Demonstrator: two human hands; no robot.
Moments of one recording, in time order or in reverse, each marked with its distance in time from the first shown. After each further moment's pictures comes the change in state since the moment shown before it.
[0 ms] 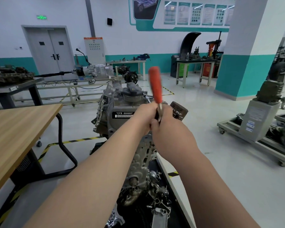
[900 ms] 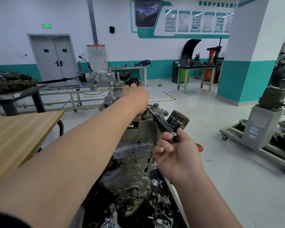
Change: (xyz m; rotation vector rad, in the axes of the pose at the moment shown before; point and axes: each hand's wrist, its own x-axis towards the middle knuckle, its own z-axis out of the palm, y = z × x) left_hand 0.053 0.071 -0.029 1.841 0.280 0.573; right_hand 0.002 0.006 0.002 2.112 -0.173 0.759
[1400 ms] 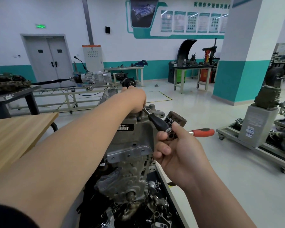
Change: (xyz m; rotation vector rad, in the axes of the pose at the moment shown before) left_hand 0.019 0.000 0.004 -0.028 -0.190 0.097; right_hand -0.002 -0.010 0.007 -0.322 -0.027 -0.068
